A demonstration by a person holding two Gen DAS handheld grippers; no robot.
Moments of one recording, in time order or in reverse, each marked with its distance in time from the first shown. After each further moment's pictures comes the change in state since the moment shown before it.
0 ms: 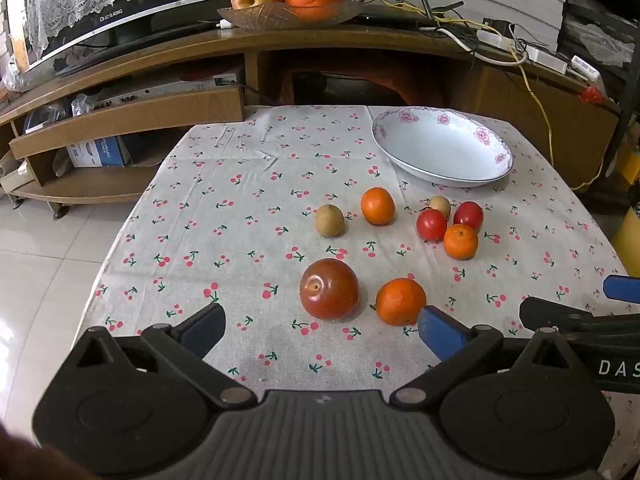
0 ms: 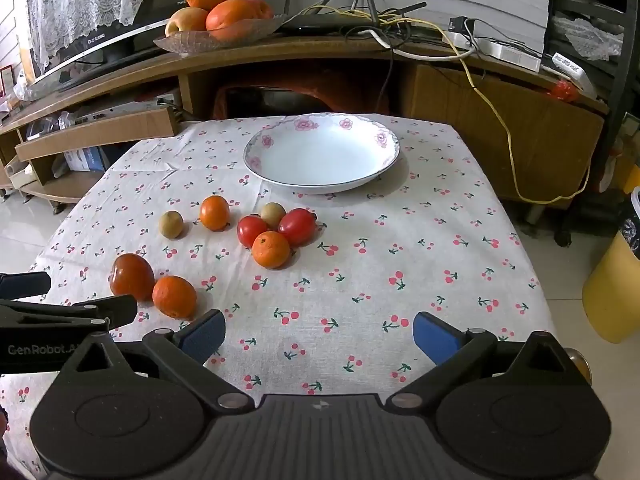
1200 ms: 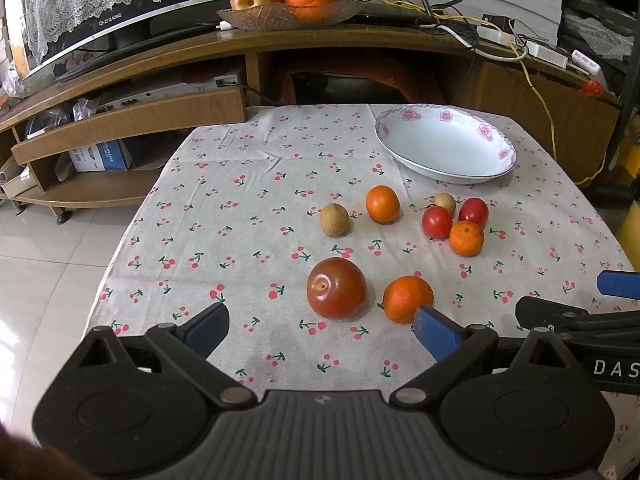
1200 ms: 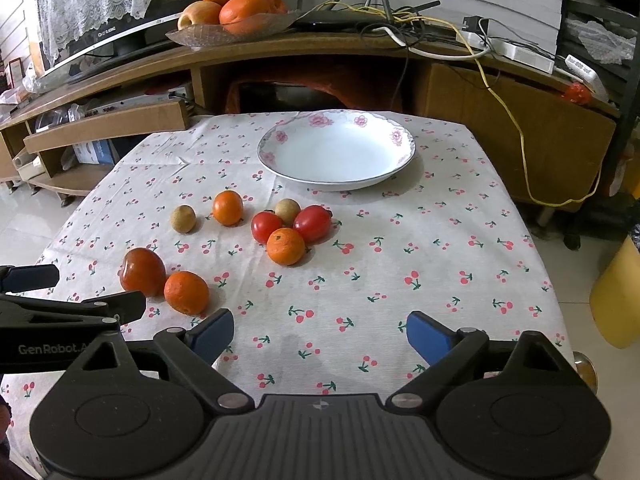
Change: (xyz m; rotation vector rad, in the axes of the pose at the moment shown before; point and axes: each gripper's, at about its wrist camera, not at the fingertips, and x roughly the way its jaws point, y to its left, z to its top) left arm 0.000 0.001 0.002 0.021 0.004 0.016; right arm 0.005 0.007 0.004 -0.022 0.051 0.015
